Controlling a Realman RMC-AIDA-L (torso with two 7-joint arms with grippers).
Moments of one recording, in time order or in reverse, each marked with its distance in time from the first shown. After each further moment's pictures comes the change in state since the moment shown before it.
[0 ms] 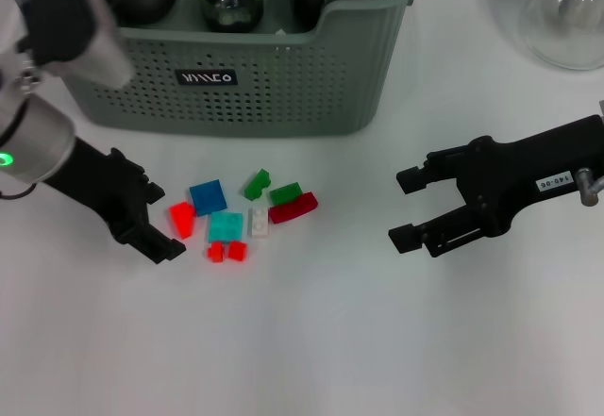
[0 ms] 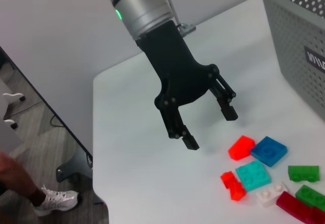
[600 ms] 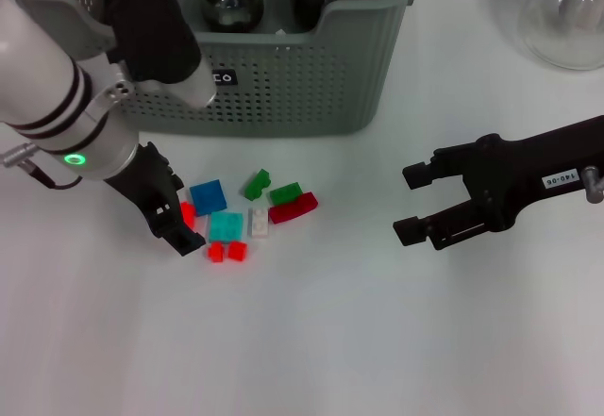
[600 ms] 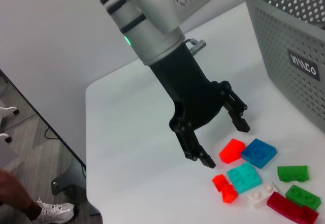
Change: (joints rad) left arm -0.004 -0.005 0.339 0.003 0.062 -0.176 -0.236; right arm -0.006 -0.001 0.035 0.026 0.000 0.005 -0.010
